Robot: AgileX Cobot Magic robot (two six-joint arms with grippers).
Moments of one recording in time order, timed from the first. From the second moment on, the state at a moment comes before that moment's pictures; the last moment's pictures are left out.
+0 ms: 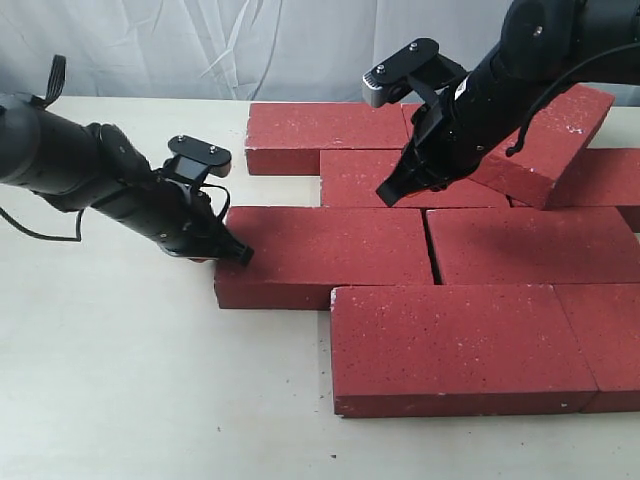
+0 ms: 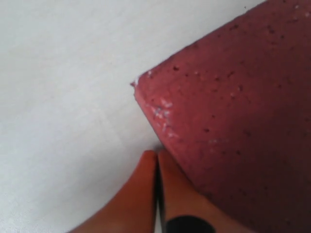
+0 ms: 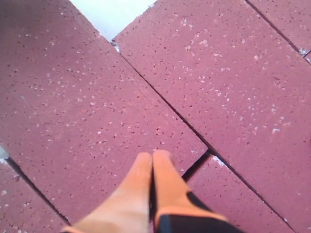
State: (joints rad) left arm -0.38 1.99 -1.02 -0.73 0.28 0.80; right arm 0.39 1.79 -1.25 0.24 0.69 -0.57
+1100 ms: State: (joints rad) left arm -0.37 1.97 -1.03 -0.68 0.37 0.79; right arm 0.39 1.79 -1.25 0.25 0.69 -0.57
